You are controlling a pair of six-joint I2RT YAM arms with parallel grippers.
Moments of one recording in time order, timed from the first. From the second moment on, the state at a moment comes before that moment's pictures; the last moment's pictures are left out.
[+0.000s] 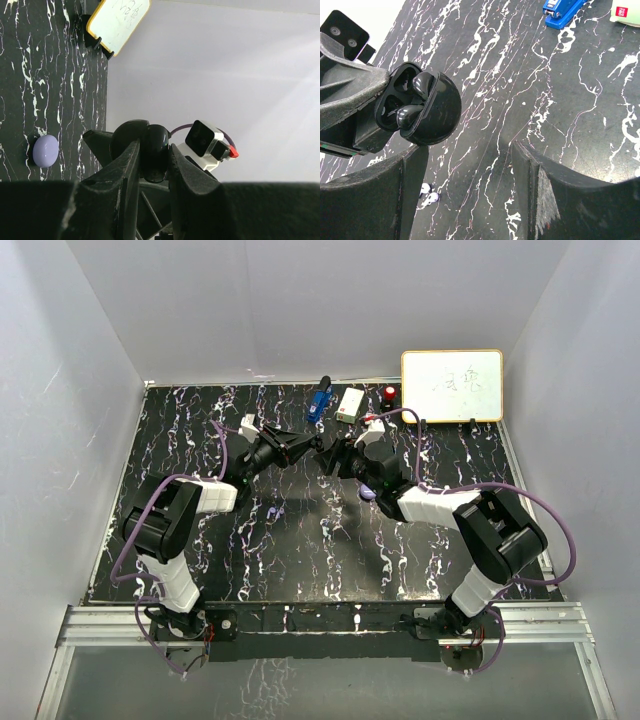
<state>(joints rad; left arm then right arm) -0.38 1.79 0.77 1.00 0.45 -1.59 0.59 1.64 0.79 0.64 -0.01 0.55</state>
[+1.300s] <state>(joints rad) -0.31 1.78 0.71 0.92 0.49 -1.52 0.59 1.48 0.74 0.57 0.20 0.48</state>
